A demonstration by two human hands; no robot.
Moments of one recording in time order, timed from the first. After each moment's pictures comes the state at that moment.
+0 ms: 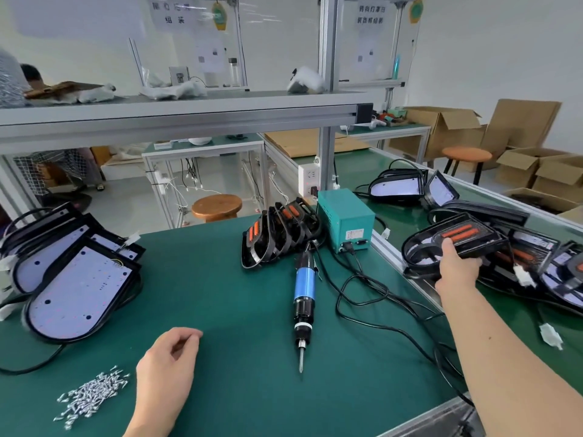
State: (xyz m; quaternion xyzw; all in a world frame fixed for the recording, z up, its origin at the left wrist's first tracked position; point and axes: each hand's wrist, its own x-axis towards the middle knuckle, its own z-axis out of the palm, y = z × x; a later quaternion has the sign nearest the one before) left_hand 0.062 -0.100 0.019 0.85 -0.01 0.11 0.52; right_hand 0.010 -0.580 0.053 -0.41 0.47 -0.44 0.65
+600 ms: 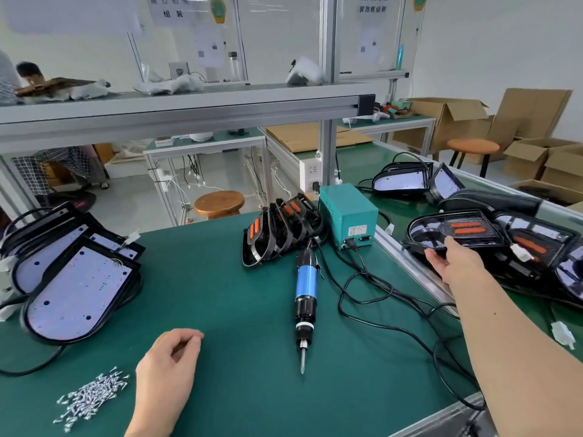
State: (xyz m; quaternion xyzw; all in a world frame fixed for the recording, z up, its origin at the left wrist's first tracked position) left_hand 0.060 -0.102 0.021 0.83 -0.01 0.09 0.55; right_hand 0.020 -0.603 0.059 -0.32 0.44 -0.36 0.76
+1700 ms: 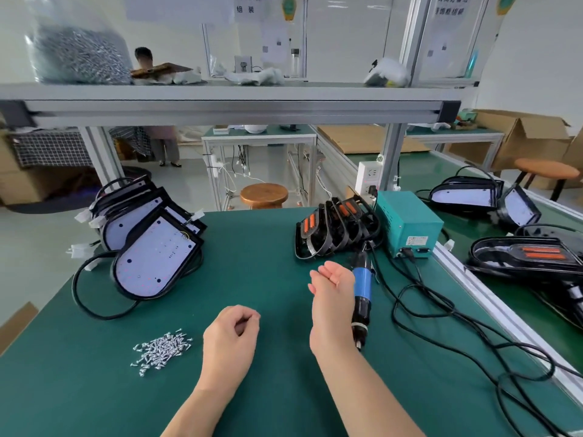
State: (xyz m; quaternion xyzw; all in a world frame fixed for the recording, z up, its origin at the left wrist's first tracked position) left_hand 0.054 -0.105 0.029 0.84 -0.02 0.09 0.54; right_hand 0.055 -0.250 0.070 -0.52 0.25 -0.27 0.77
